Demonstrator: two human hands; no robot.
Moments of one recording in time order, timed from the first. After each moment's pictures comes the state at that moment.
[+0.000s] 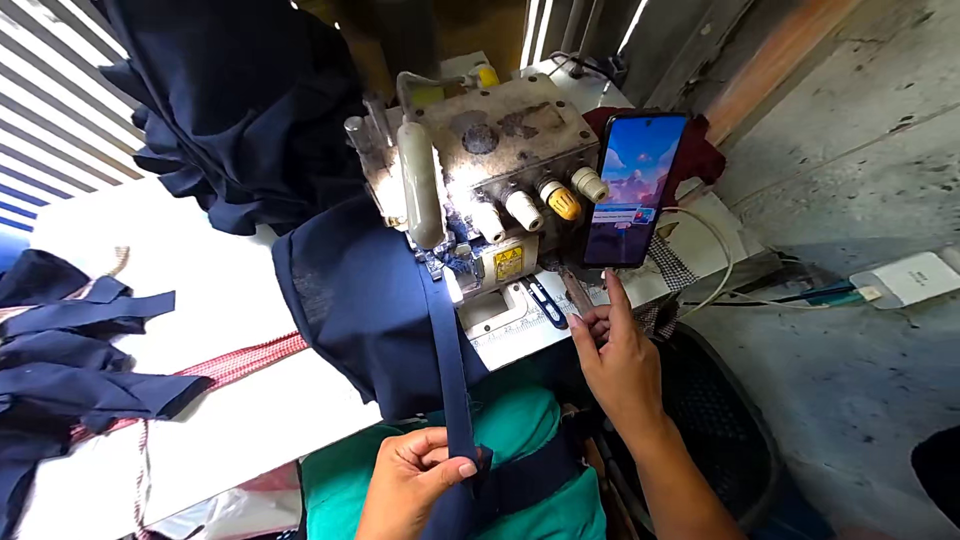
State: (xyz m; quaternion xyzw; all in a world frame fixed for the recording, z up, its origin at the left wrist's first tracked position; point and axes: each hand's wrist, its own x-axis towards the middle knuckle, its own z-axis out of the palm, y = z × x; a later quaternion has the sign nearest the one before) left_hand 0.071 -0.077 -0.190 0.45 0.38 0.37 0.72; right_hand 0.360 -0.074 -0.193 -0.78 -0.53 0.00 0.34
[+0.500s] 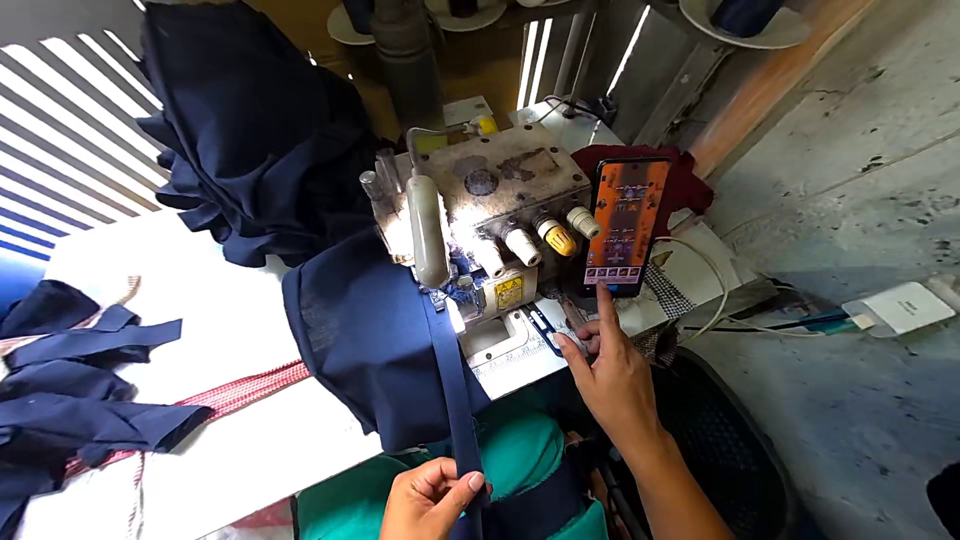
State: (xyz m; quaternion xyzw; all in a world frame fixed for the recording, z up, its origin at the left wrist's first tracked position) left_hand 0.080 -0.085 -0.198 0.50 0.45 0.33 0.66; right_hand 0.363 -0.057 -0.191 -0.77 -0.54 0.01 0.34
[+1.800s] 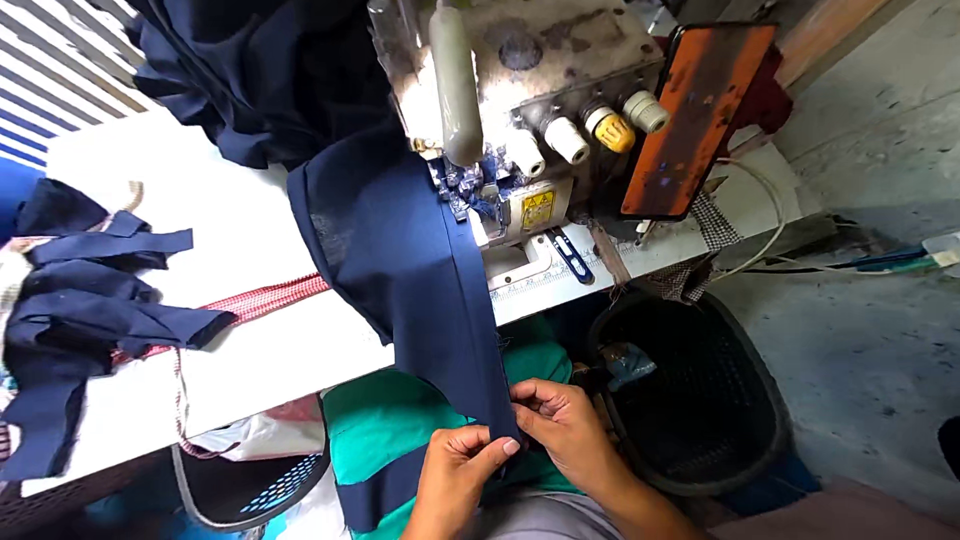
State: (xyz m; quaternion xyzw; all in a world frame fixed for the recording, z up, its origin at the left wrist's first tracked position) left_hand 0.076 -0.141 -0.210 0.48 0.44 0.32 0.69; right_hand 0.255 -0.153 -0.200 -0.50 -0.35 0.59 0.53
